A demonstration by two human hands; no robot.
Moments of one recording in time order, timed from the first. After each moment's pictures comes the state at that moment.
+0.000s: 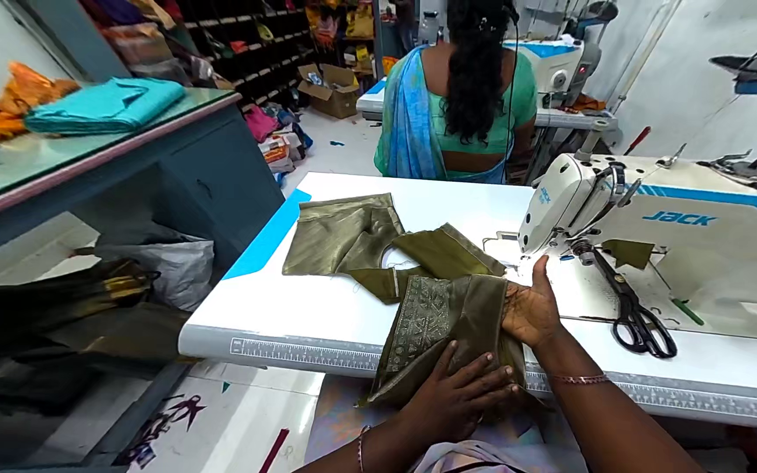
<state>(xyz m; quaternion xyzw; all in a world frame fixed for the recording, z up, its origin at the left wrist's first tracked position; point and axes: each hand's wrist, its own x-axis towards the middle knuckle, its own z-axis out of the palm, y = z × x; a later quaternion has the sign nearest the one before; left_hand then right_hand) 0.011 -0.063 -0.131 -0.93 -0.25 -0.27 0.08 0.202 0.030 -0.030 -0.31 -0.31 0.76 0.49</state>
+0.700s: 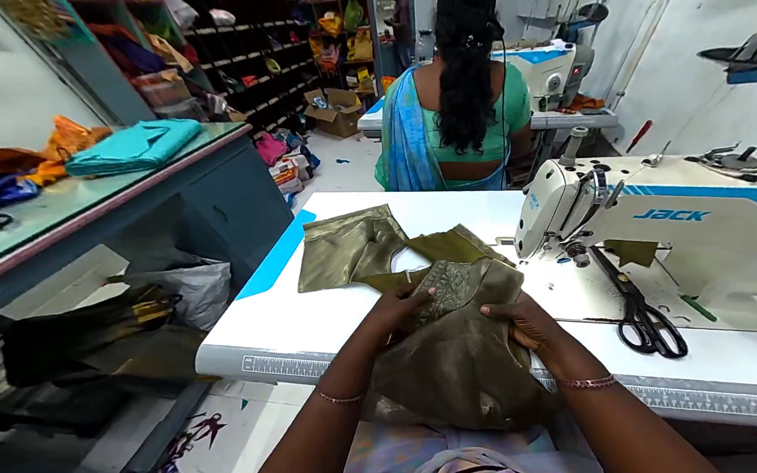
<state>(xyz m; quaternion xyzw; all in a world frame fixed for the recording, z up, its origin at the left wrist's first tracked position) -0.042 0.027 0.006 -0.57 -0.58 -0.30 -0.51 0.197 0.026 -0.033 -0.38 -0.37 0.67 0.51</state>
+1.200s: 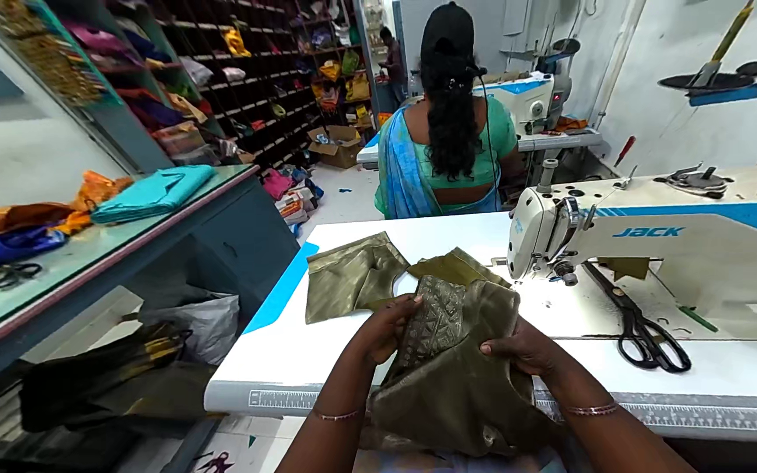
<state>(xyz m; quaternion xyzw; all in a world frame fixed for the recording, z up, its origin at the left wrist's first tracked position) -0.050 0.036 0.019 -0.46 -0.41 -0.40 -0.67 0.208 0.020 -0.033 -0.29 -0.48 0.70 0.45</state>
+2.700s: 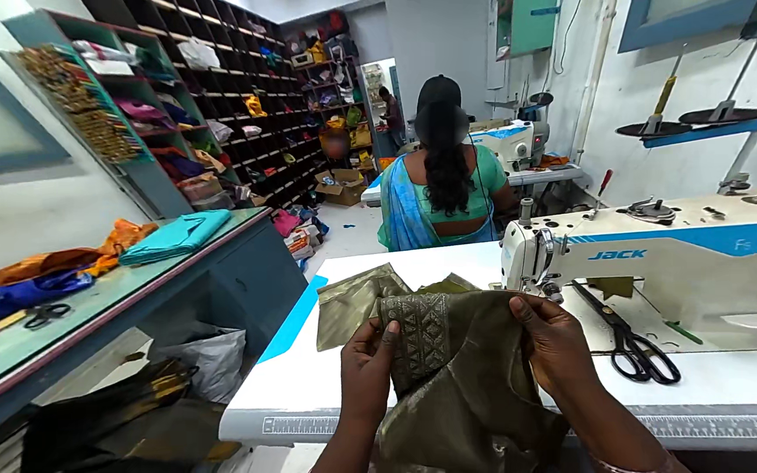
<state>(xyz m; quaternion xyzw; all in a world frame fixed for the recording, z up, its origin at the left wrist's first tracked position) -0.037 -0.035 0.054 -0.52 -0.40 -0.67 -0.35 0.182 -0.024 0.050 -0.37 -0.38 0.44 0.72</state>
